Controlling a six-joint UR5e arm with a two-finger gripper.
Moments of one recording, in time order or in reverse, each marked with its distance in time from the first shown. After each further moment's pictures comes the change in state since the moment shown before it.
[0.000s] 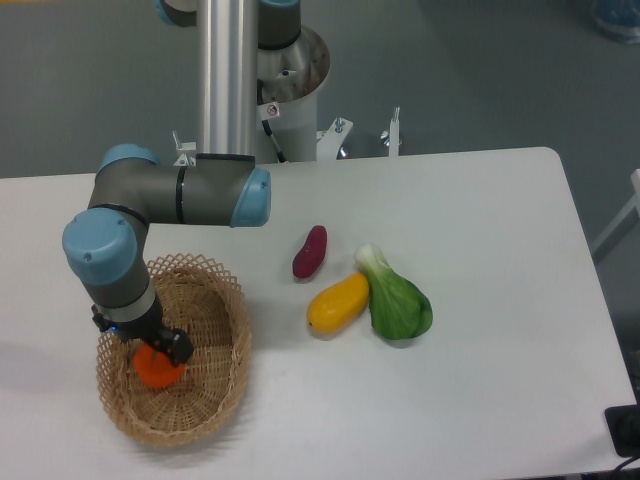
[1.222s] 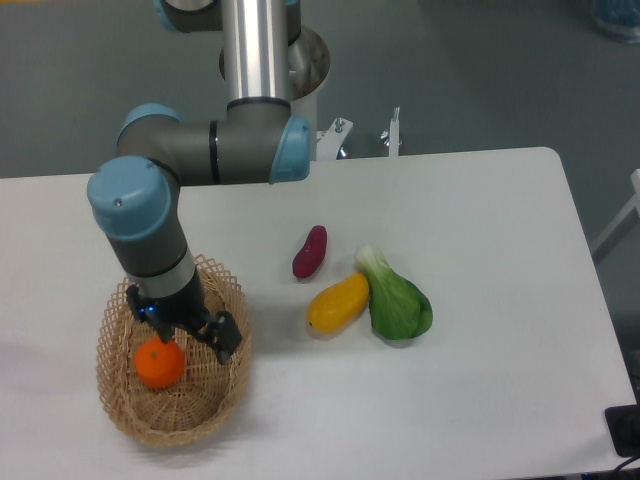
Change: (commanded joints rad) arm 0.078 0.086 0.028 -0.043 0.009 -0.009
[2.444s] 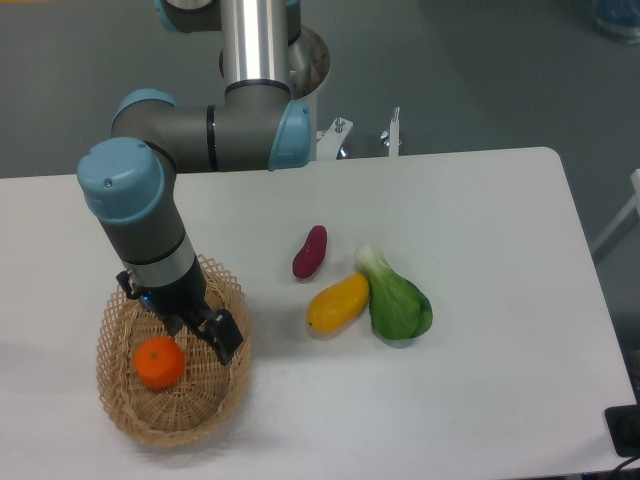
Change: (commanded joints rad) arm 0.023 0.070 0.055 -0.028 0.116 0.251
